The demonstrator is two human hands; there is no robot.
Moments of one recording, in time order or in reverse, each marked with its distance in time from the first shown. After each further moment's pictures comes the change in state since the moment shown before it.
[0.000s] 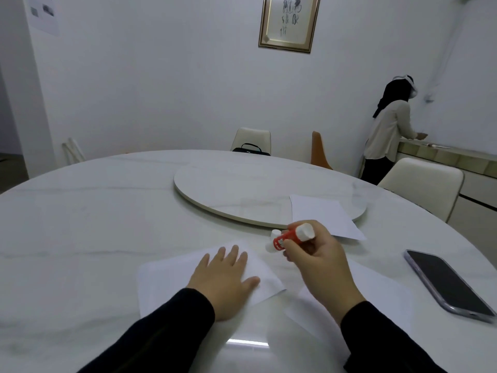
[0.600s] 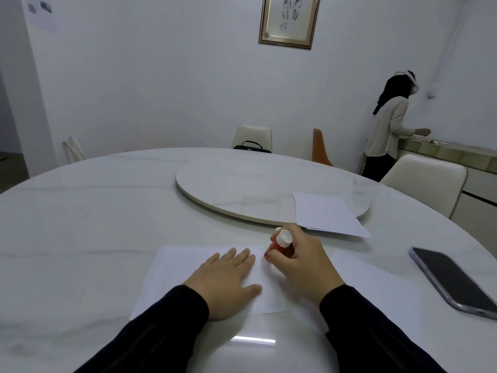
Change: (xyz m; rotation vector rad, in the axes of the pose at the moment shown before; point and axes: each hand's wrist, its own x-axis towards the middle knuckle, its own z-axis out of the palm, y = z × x) left_hand -0.003 -0.013 -0.002 -0.020 -0.116 0.115; right_hand 0.013 0.016 0.020 -0.373 -0.151 -0.053
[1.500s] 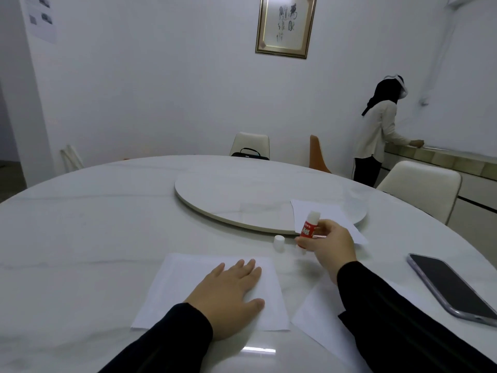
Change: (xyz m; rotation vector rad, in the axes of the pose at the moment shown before) left_hand -0.006 0.006 0.006 -0.055 0.086 0.066; right_hand 0.047 0.047 -0.030 0.231 0.270 0.374
